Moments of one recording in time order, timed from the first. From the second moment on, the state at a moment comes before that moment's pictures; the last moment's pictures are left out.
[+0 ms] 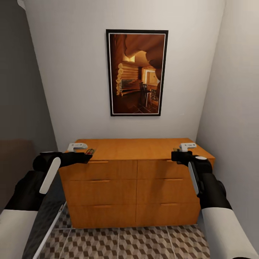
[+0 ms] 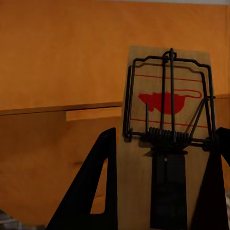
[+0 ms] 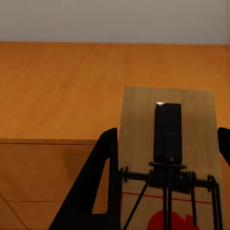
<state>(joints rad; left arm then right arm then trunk) -0.73 0.23 -0.08 -1.41 0.35 1.03 -0.07 -0.73 -0.02 -0.12 -1.26 0.15 0.70 0.21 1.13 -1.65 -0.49</state>
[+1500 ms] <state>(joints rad) -0.73 -0.05 -0.16 -0.74 0.07 0.25 -0.06 -0.73 0.16 -0.10 -0.79 0.15 0.23 -0.18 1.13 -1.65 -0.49</state>
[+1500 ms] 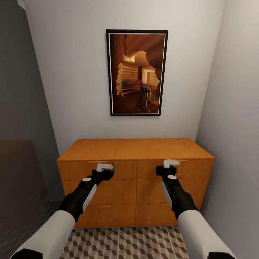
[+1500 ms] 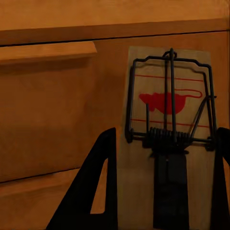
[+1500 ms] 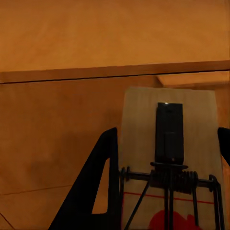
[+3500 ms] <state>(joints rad) -0.73 -0.06 -0.15 -0.67 0.11 0.15 -0.07 -0.73 0.17 -0.03 -0.69 0.17 0.19 -0.22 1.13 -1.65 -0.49</state>
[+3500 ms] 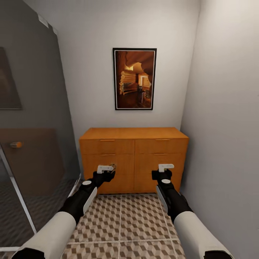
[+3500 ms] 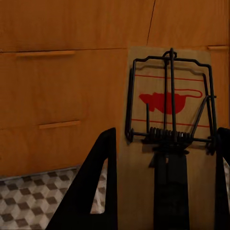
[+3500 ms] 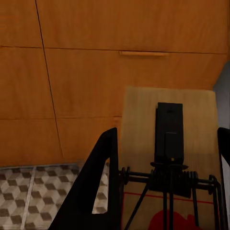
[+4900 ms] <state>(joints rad) -0.73 -0.04 -0.14 -0.16 0.14 -0.04 -0.07 -0.59 0.16 -0.03 -0.46 0.22 0.13 -0.19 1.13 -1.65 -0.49</state>
